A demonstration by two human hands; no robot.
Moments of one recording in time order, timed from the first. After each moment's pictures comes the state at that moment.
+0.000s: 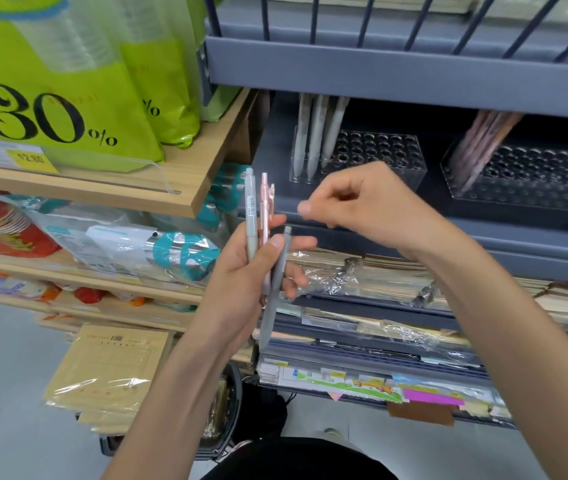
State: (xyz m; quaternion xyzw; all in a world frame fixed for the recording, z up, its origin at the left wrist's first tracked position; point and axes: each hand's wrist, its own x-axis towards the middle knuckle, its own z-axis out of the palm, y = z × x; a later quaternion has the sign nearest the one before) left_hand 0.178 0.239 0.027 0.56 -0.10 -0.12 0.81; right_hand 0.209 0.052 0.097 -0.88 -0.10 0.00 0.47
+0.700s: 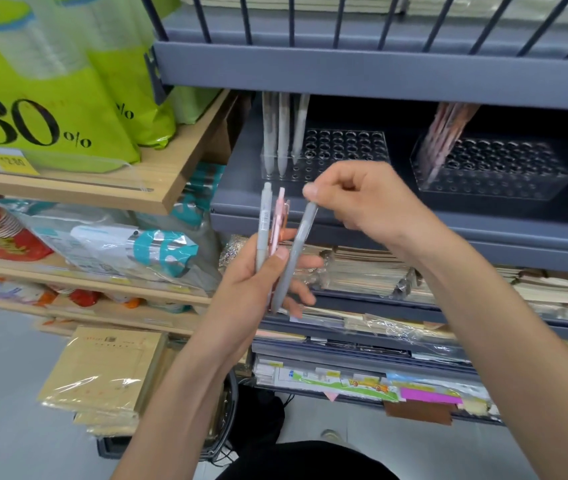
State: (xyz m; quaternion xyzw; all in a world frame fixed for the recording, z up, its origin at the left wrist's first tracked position) left_hand 0.147 0.206 0.027 0.62 -0.13 -0.15 0.76; right_hand 0.190 0.017 0.092 -0.82 -0.06 -0.01 0.57
